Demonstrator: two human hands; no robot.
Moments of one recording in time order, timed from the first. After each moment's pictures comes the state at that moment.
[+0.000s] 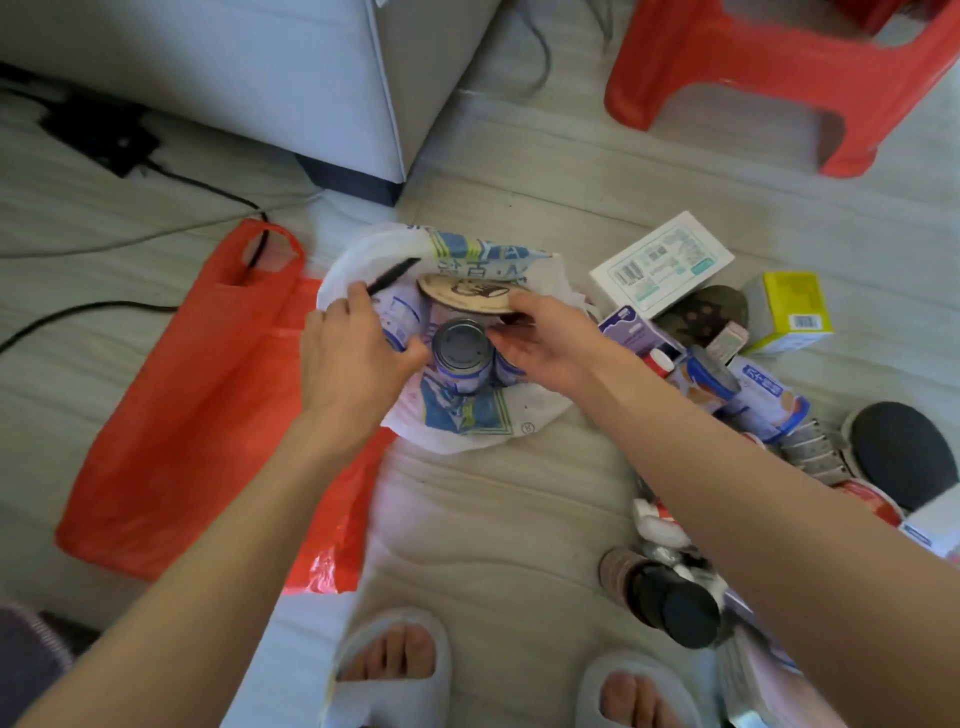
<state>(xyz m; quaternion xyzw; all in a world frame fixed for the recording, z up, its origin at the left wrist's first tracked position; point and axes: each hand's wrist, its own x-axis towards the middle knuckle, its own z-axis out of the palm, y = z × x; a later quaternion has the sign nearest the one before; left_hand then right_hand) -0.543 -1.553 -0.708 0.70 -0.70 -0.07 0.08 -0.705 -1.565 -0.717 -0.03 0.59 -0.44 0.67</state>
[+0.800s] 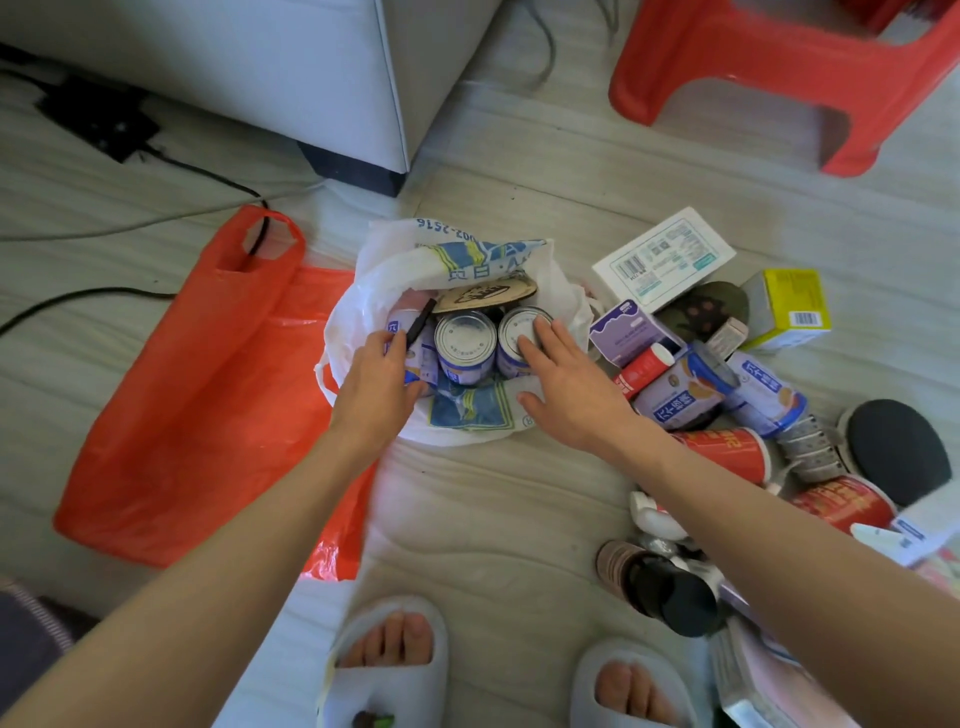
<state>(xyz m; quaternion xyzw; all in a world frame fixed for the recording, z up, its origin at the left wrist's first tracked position) -0.527 -1.541 -0.782 0.64 -0.74 -0.23 0.05 -0.735 -1.510 -0.753 -0.73 0.63 0.07 0.26</state>
